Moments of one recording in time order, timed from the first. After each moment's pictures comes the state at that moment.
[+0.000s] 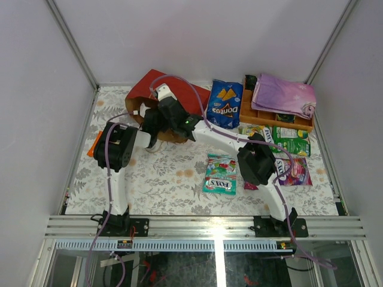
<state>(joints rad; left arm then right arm) -0.22 2.08 1.00 0.65 0.00 -1.11 0.90 2.21 1.92 -0.19 0.63 -0.11</state>
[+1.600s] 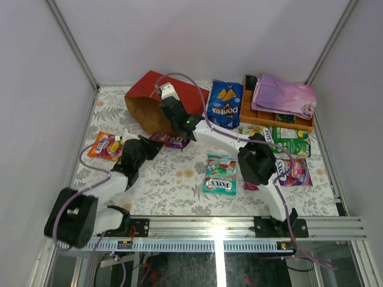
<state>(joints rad) -0.30 1.27 0.38 0.51 0.00 -1.11 0.89 2.21 1.91 -0.19 0.61 0.02</state>
